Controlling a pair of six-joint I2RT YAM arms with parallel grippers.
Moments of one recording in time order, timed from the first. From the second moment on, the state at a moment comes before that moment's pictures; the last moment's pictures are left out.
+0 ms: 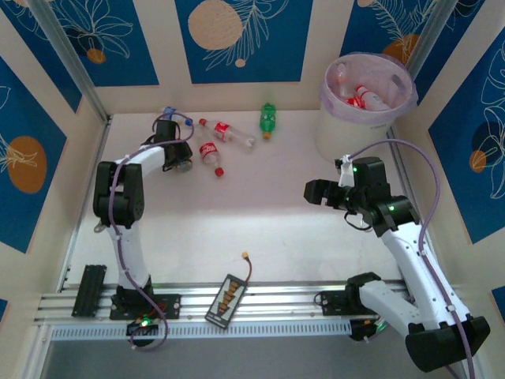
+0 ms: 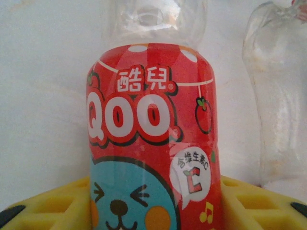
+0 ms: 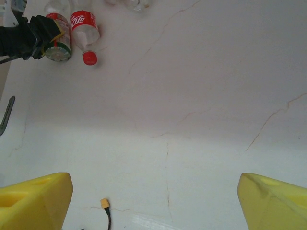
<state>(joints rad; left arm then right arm) -0.10 2.08 1.43 -0.27 -0.01 -0.51 0.25 0.90 0.97 -0.85 -0.29 0.41</state>
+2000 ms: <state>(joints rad) -0.50 1.62 0.83 0.59 0.79 -0.55 0.38 1.59 1.17 -0.16 -0.60 0.68</state>
